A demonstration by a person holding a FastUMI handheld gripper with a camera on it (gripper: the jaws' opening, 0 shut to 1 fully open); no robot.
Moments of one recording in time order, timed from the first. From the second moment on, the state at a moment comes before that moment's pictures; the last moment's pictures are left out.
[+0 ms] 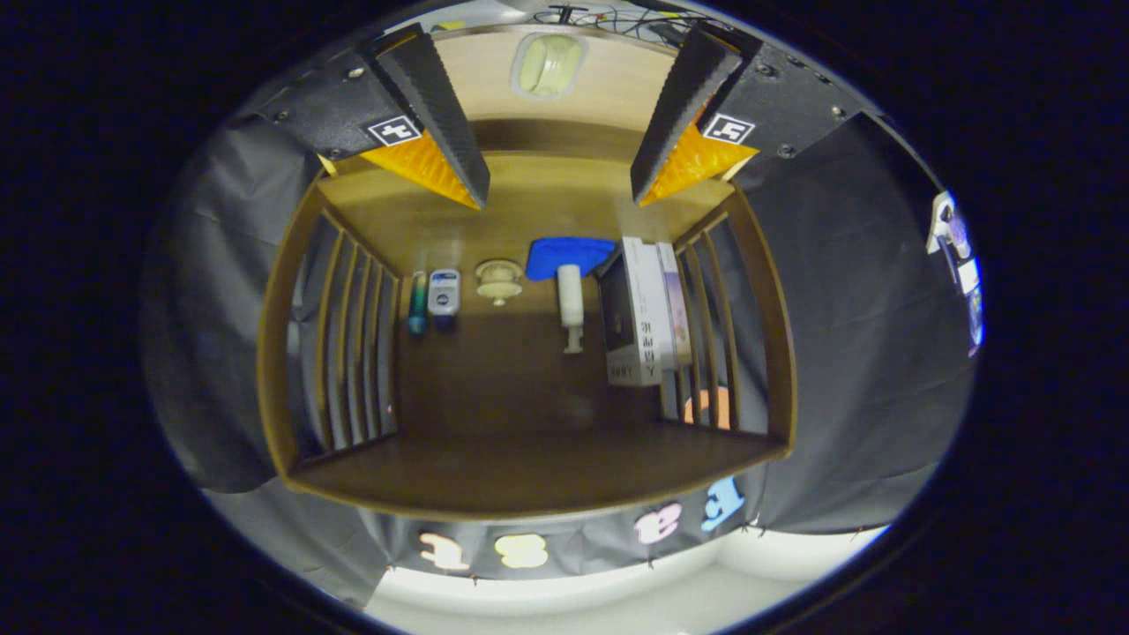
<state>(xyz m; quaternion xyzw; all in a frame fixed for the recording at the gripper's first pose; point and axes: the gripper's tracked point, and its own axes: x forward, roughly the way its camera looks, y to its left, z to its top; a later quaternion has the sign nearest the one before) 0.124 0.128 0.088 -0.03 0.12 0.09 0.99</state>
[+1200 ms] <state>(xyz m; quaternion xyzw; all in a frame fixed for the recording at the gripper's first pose) 0.118 0.110 -0.112 -0.06 0.53 0.01 0.84</state>
